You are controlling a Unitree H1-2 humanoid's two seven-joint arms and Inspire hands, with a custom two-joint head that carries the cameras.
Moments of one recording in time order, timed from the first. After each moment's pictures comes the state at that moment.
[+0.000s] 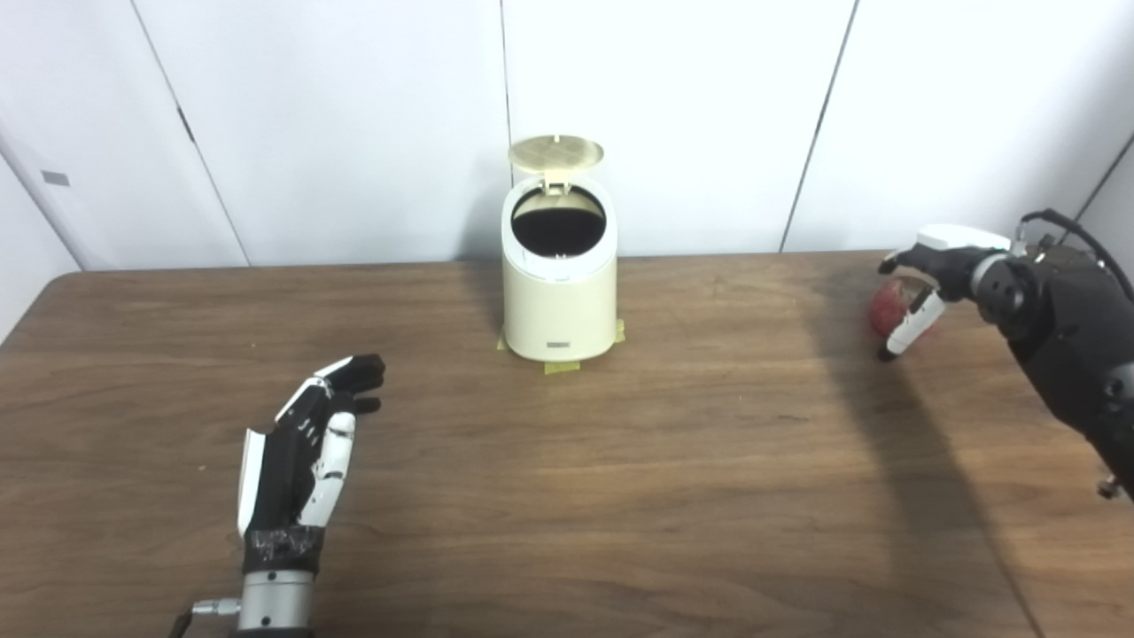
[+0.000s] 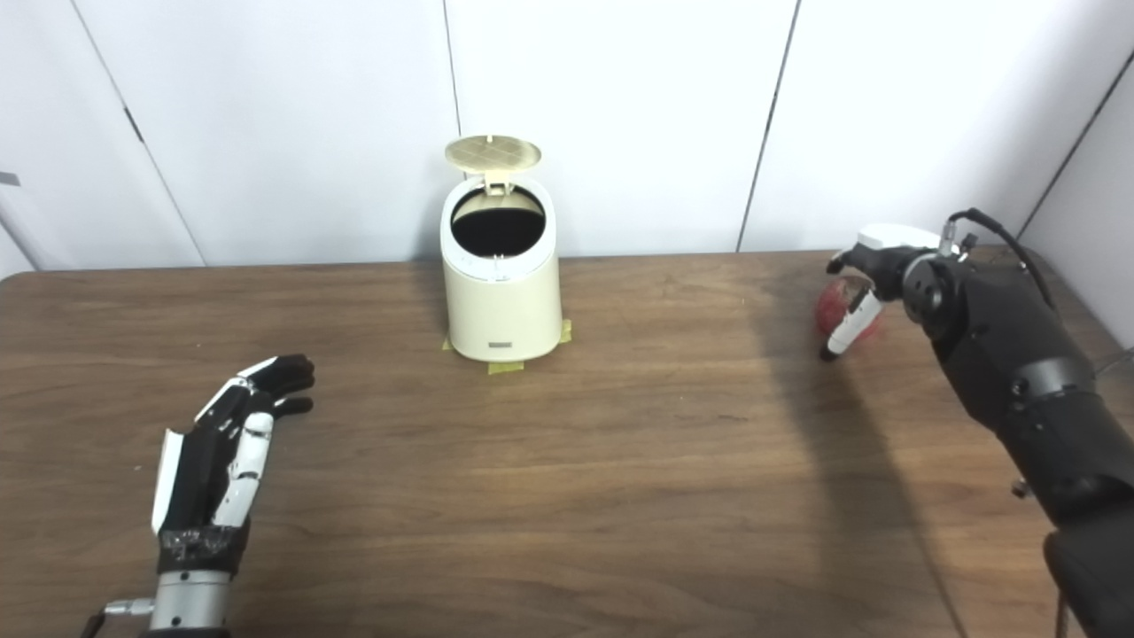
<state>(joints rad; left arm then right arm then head) 0.11 0.11 0.03 -0.18 0.06 -0.24 0.08 -0.79 -0.63 0.38 0.63 -0.83 0.24 0.52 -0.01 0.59</state>
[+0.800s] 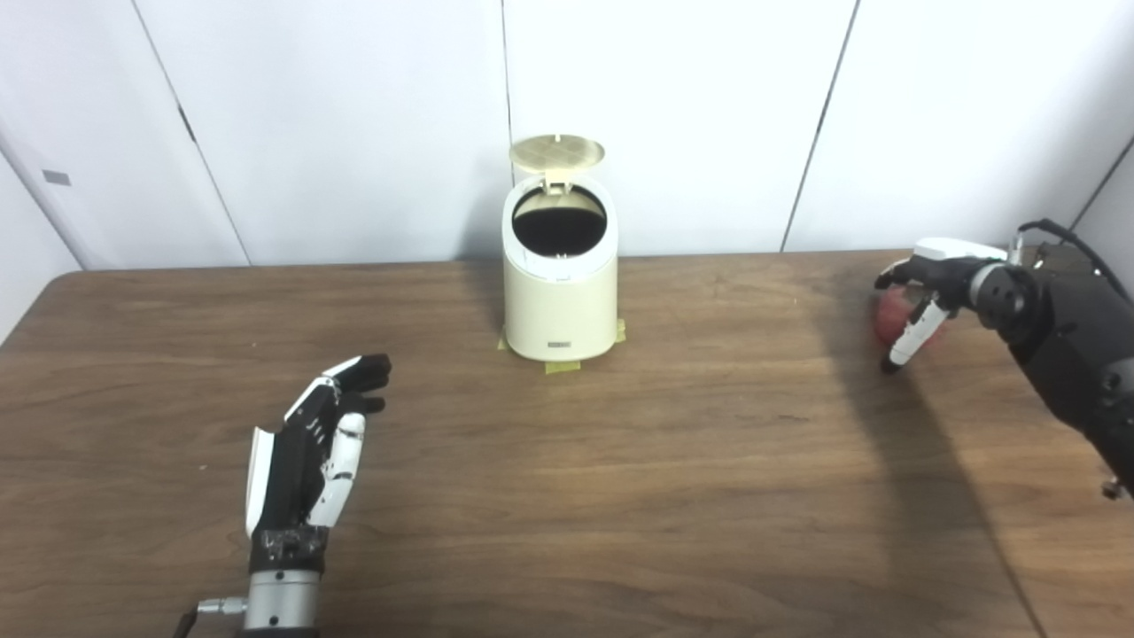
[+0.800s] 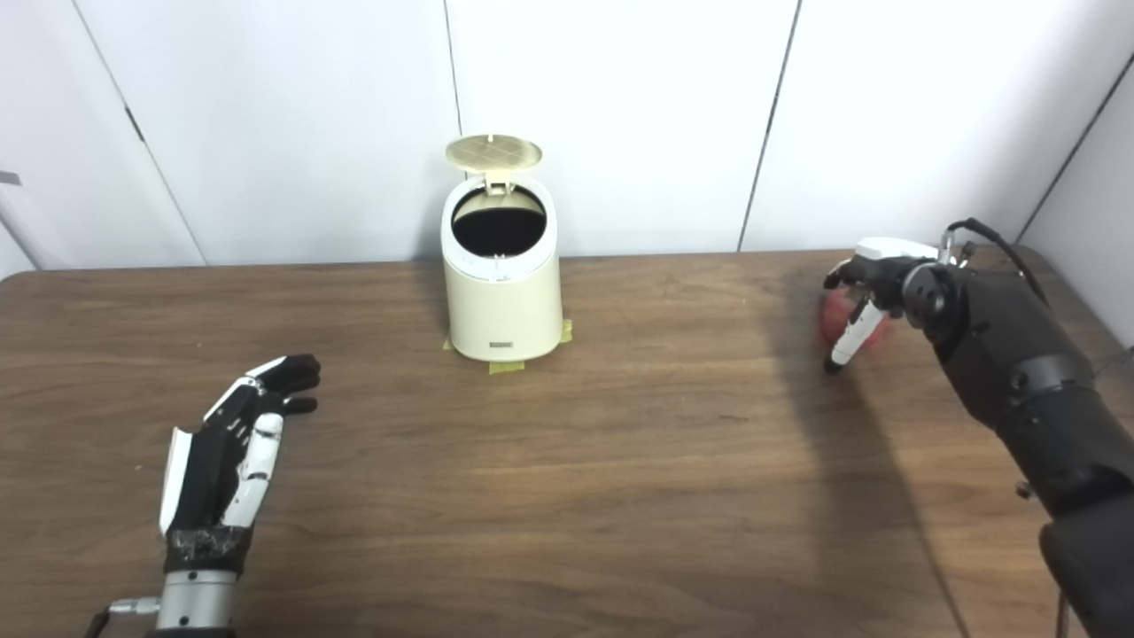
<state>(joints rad) 0.11 0.10 0.01 -0.18 0.11 -0.24 0.10 -0.81 -0.63 0.41 0.70 -0.78 0.15 0.45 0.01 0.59</state>
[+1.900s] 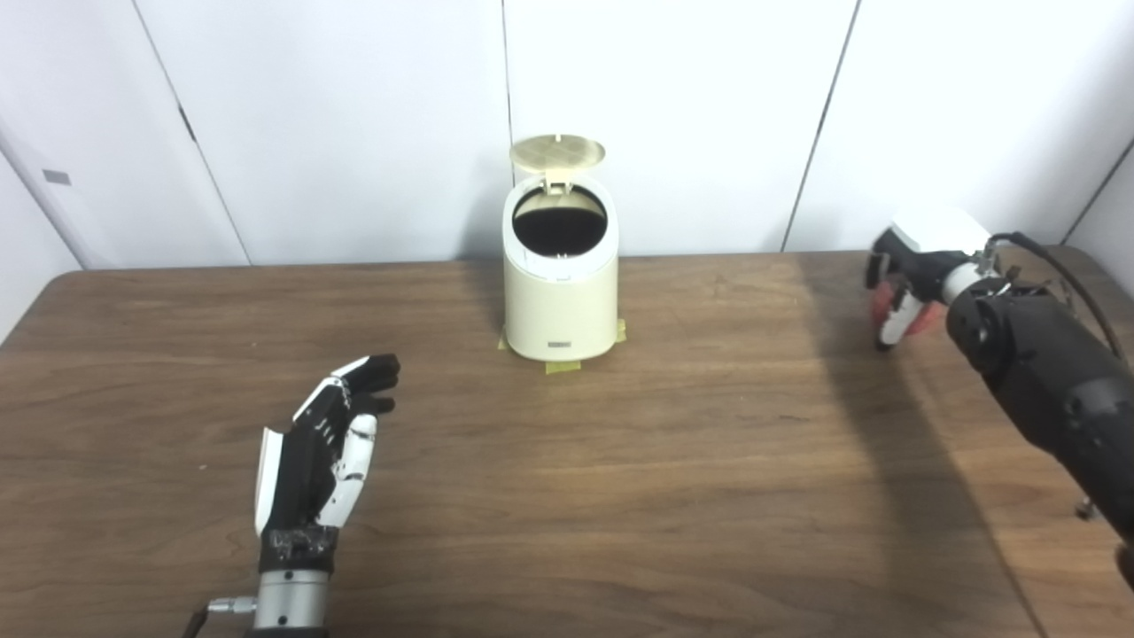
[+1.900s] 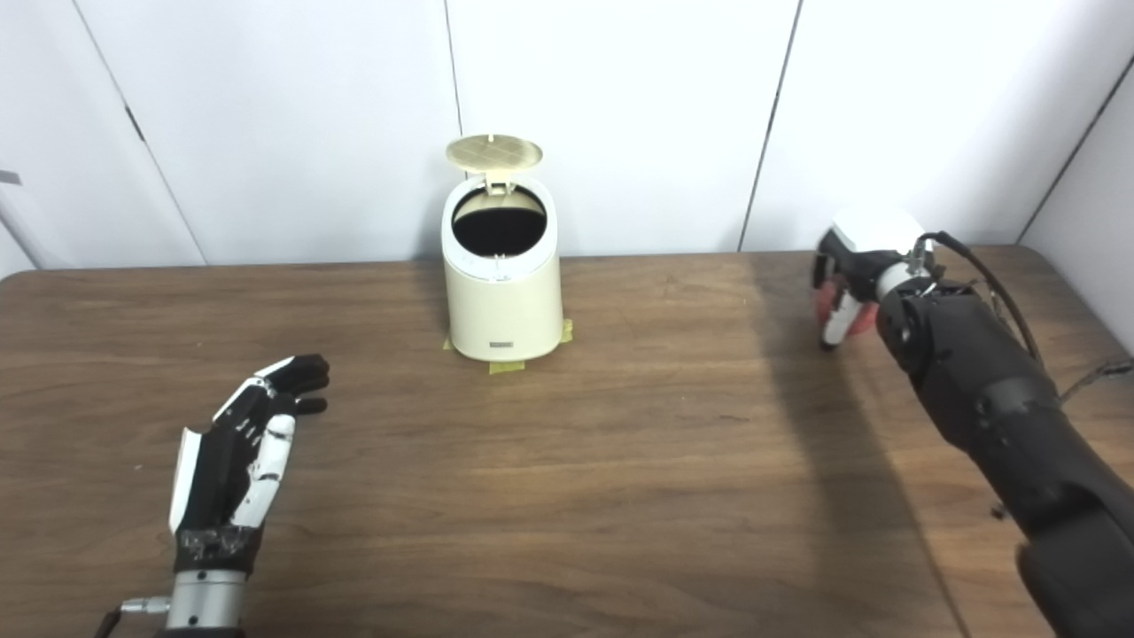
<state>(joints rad) 0.11 0.10 -0.01 -0.18 0.09 -0.24 0.10 -0.72 -0.61 0.41 0.52 -0.81 0.07 0.13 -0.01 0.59</state>
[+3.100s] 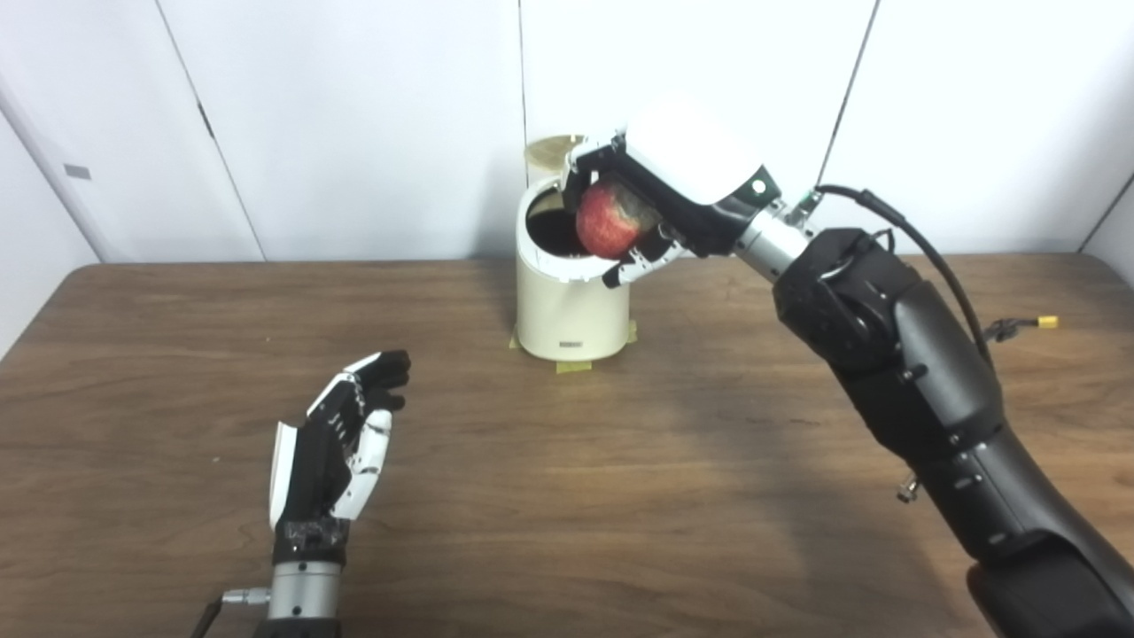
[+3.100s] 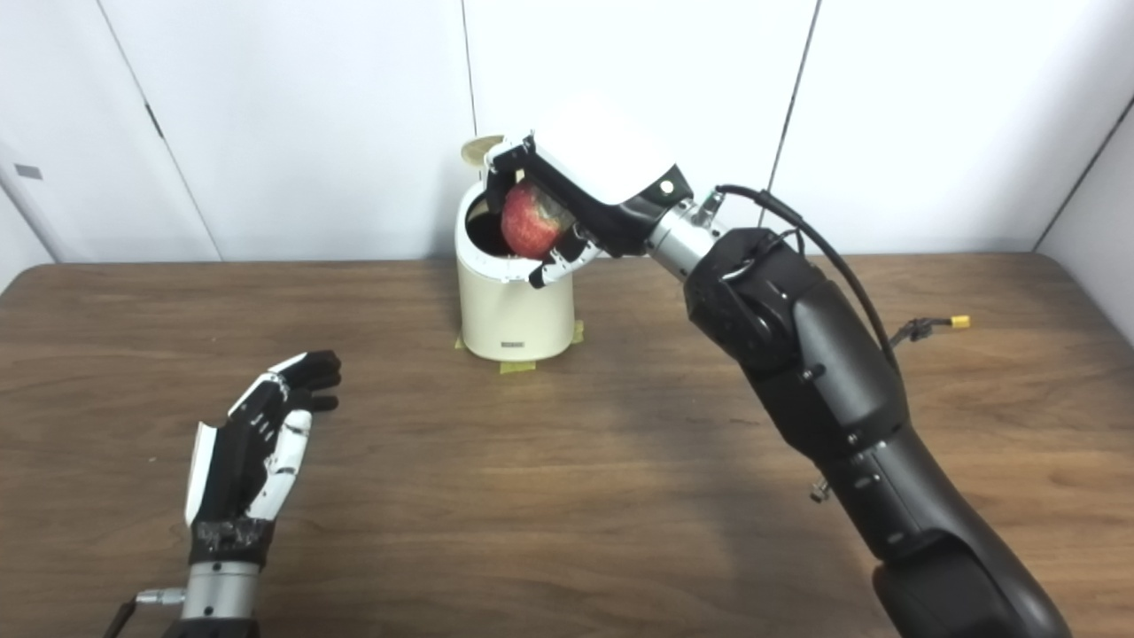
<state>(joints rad) 0.09 0.10 -0.03 -0.16 0.12 -0.24 0.14 -0.77 -0.32 0.35 0.09 -0.91 -0.26 0.06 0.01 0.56</state>
